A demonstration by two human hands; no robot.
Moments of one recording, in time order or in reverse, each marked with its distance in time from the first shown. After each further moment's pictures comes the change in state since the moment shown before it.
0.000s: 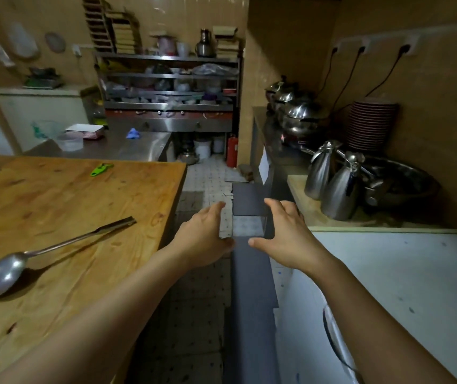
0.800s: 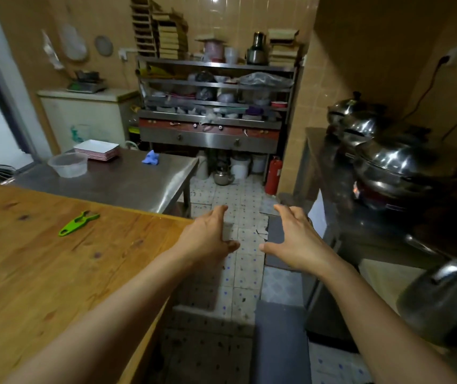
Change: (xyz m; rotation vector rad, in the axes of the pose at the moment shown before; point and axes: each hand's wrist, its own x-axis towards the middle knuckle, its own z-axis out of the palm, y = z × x) left_hand 0.457 -0.149 -0.025 -0.059 0.018 -0.239; right_hand 0.528 0.050 0.038 -0.059 -0.145 -0.126
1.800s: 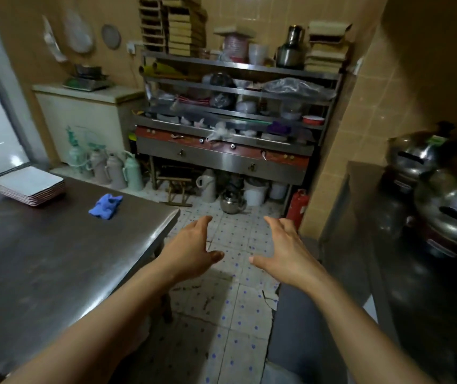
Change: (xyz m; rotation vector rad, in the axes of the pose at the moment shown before) left_hand 0.562 -0.067 0.003 -0.005 0.066 -0.180; right_hand 0.568 0.125 -0.023 0.033 -0.118 -0.109
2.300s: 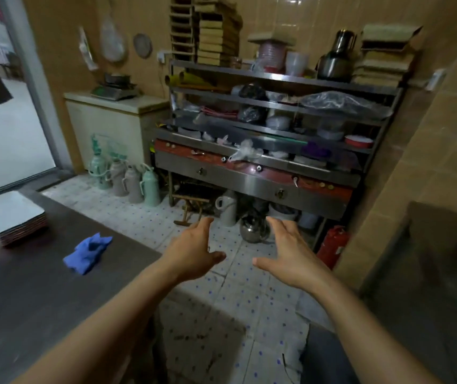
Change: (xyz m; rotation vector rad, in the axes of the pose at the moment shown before) left_hand 0.263 -0.052 -0.020 0.003 0.080 -0.108; right_hand 0.291 0.020 -0.009 -0.023 -0.088 -0.153
